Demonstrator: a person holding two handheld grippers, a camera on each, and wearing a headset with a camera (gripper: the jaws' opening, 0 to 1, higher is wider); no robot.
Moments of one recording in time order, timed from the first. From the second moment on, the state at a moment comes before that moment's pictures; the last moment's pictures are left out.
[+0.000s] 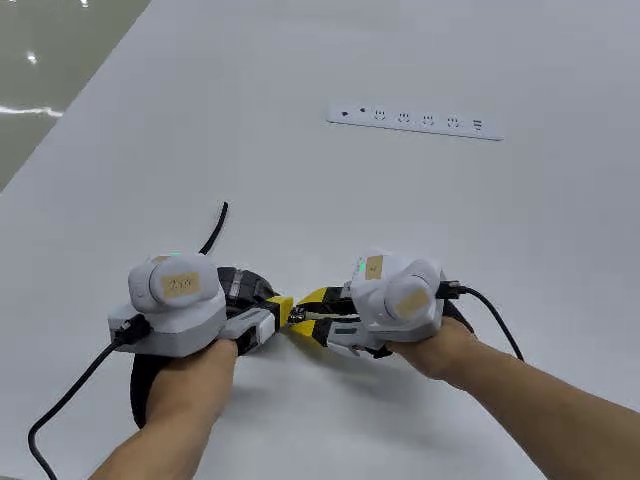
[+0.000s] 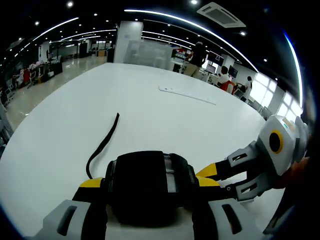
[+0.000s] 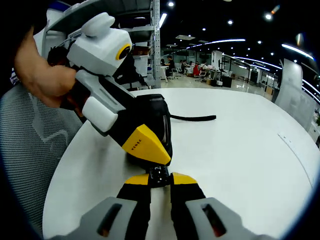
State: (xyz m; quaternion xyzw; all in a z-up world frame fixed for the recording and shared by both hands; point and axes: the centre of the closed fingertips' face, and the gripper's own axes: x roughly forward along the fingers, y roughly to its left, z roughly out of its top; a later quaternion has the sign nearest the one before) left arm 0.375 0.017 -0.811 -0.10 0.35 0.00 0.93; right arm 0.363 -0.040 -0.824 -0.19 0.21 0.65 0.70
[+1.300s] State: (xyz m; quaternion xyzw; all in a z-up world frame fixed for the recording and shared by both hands) left arm 0.375 0.015 -0.811 -0.08 0.35 0.00 0.93; right arm 0.362 -0.035 -0.824 -0.23 0.21 0.66 0.69
